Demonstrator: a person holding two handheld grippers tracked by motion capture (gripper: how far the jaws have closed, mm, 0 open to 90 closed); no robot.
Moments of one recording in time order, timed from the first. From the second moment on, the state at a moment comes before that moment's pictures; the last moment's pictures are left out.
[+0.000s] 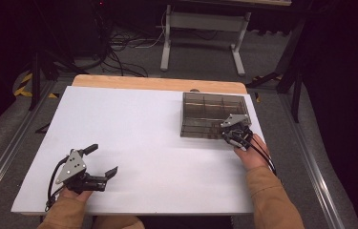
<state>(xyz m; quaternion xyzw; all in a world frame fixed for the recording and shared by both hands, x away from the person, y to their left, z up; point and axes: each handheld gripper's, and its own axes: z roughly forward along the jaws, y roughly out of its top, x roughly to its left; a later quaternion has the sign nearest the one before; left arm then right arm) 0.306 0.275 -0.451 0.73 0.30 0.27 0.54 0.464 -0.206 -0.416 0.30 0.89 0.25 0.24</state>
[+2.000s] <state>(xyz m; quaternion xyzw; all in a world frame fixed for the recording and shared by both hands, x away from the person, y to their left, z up) 0.306 0.275 -0.451 0.73 0.30 0.27 0.54 0.399 -0.196 -0.383 0.22 0.84 0.46 0.18</state>
